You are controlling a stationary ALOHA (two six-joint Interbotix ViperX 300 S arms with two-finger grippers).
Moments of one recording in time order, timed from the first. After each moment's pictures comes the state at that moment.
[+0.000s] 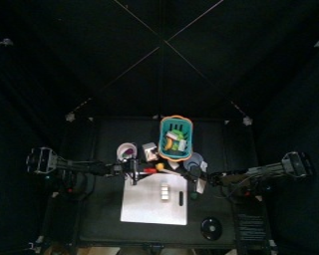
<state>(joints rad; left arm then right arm) 0.03 -0.17 0.95 -0.01 -0.68 0.13 0.12 -0.48 0.92 -0.71 0.38 0.85</state>
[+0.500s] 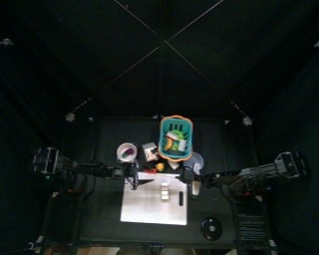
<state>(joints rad) 0.02 -0.06 0.94 0.03 -0.75 0.08 0.12 -0.43 0.87 -0.79 0.36 0.83</state>
